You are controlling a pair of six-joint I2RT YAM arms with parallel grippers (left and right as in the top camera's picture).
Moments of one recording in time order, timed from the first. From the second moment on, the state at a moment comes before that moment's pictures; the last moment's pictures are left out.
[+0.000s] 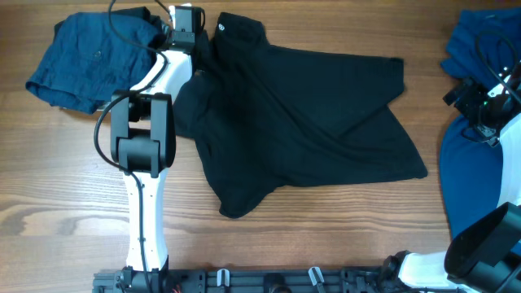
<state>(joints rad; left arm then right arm) -0.14 2.50 1.90 -0.22 -0.21 -0.29 -0.49 1.60 1.28 -0.75 -0.10 0.32</state>
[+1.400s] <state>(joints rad) -0.18 2.13 1.91 -0.76 0.16 -0.37 -0.29 1.87 1.26 -0.80 -0.23 -0.03</state>
